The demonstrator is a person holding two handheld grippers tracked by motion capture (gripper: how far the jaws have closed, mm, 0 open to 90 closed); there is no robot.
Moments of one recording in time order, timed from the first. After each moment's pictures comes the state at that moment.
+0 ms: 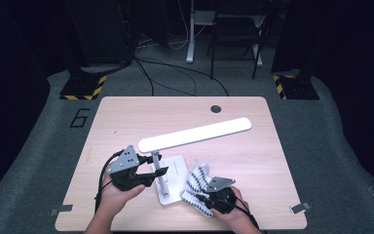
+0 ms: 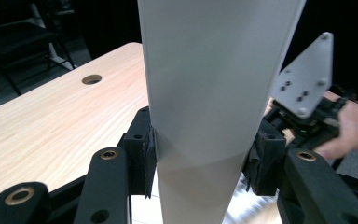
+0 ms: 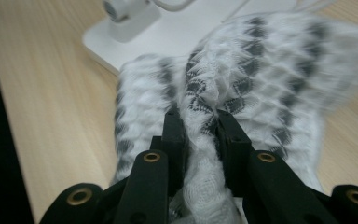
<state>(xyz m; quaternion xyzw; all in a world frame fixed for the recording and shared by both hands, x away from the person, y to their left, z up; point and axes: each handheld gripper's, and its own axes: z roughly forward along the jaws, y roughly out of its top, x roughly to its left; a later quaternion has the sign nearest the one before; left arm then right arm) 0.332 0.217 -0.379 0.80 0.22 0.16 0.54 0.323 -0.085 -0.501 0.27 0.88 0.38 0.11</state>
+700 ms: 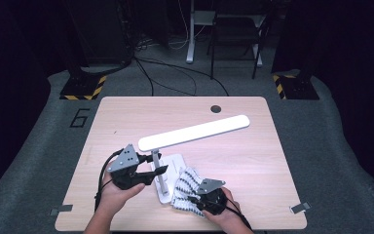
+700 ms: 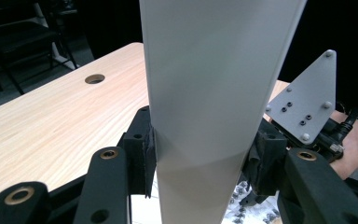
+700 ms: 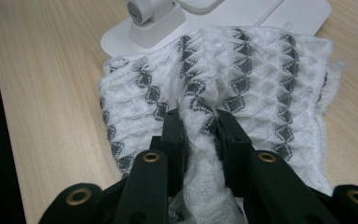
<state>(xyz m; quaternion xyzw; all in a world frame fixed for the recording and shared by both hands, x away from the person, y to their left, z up) 0.334 0.218 -0.379 0.80 0.23 0.15 0.54 0.324 -0.060 -0.509 0.25 0.88 0.39 0.11</state>
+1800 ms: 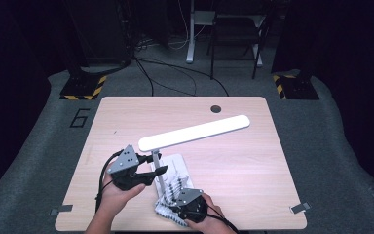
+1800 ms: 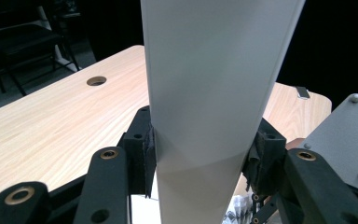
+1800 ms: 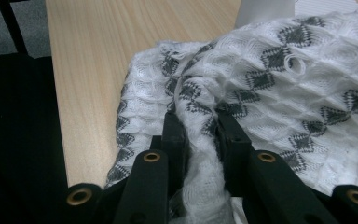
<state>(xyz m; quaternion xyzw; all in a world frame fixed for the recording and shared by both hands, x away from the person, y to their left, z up) 0.333 0.217 -0.381 0.79 0.23 0.16 0.55 0.307 -0.007 -0.517 0.16 0.90 0.40 0.10</state>
